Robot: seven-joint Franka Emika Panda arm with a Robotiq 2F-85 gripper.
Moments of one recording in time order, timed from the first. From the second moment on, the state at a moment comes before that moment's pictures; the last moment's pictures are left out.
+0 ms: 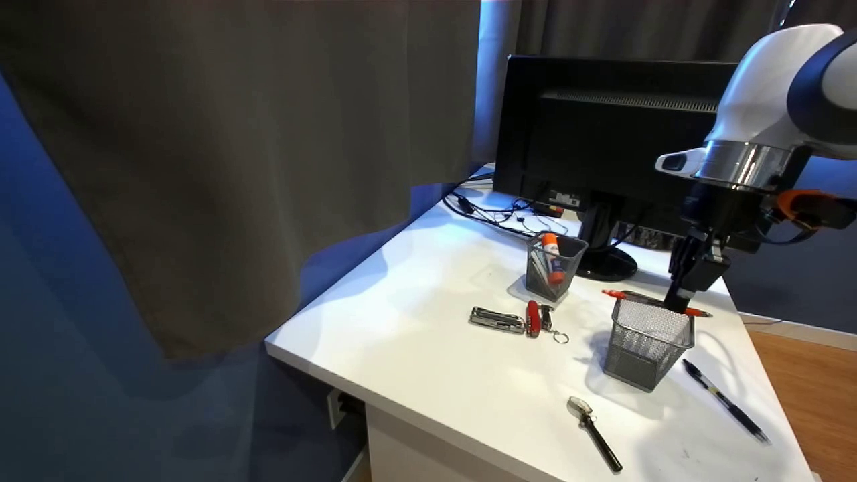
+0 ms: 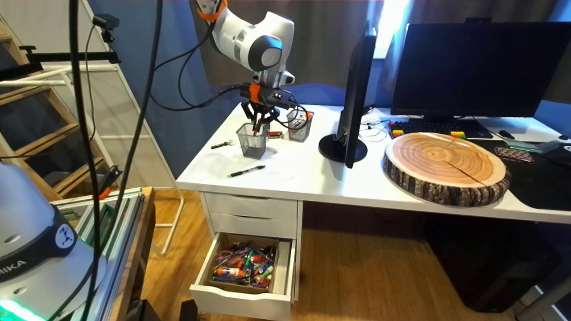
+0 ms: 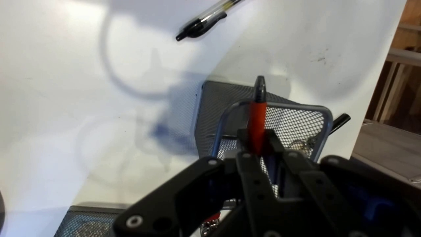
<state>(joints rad) 0.24 0.58 0.48 -1.95 0.00 2.42 -0.56</state>
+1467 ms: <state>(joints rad) 0.19 0.43 0.45 -2.19 0.12 2.42 -0.52</state>
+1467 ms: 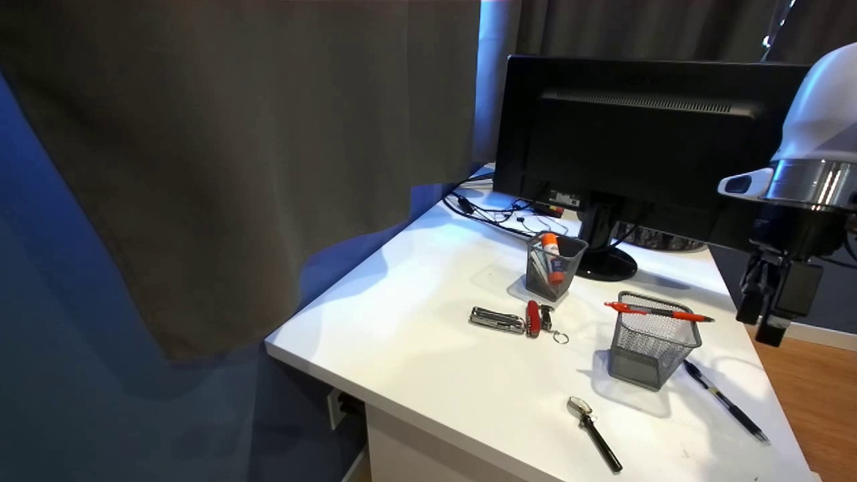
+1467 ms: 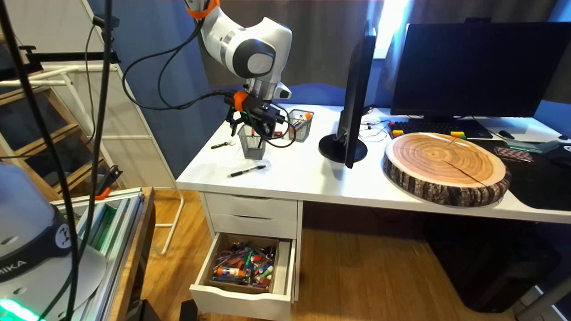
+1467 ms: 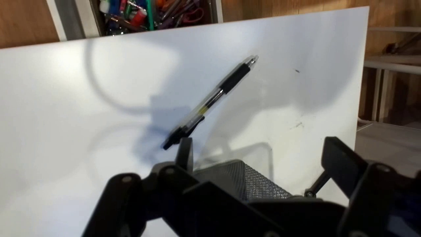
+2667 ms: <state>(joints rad) 0.23 0.57 0.41 -2.32 0.09 2.78 -0.33</state>
